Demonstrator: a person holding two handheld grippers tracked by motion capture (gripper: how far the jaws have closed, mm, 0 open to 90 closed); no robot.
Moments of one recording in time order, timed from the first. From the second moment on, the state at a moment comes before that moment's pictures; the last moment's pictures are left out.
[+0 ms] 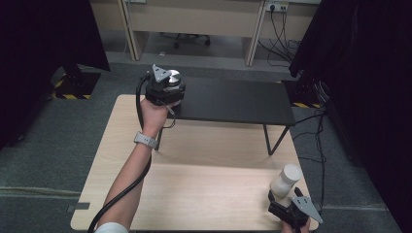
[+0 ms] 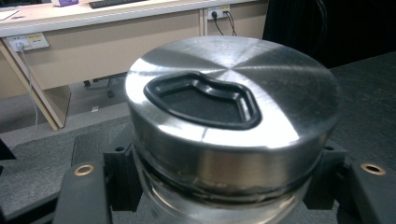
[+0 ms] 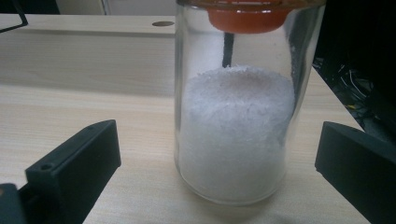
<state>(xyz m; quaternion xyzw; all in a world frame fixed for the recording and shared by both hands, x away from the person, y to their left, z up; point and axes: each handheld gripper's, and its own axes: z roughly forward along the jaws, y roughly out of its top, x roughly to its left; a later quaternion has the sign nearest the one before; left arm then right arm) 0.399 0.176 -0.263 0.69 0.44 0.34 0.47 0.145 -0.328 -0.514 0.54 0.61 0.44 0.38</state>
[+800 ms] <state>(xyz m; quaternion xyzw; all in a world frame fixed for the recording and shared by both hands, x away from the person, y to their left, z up) 0.416 0.188 -0.268 0.69 0.45 0.32 0.47 0.145 -0.327 -0.514 0.54 0.61 0.44 0.38</state>
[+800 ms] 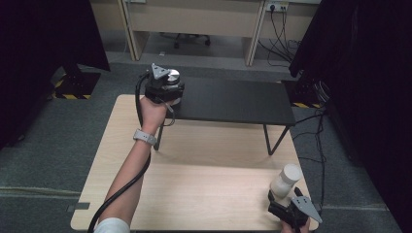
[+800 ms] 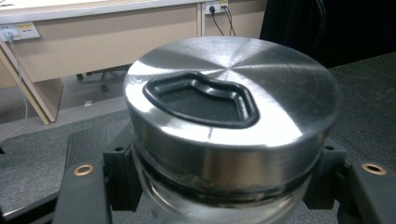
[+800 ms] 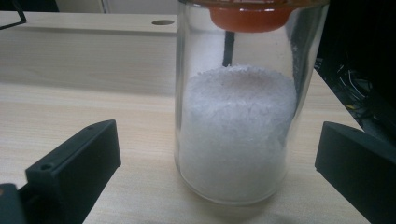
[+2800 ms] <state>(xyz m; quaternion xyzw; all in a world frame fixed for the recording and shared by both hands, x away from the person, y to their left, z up) 0.338 0.235 -0.297 0.67 0.48 0.27 0.49 0.147 -0.329 -0.510 0.54 0.62 0.44 0.37</state>
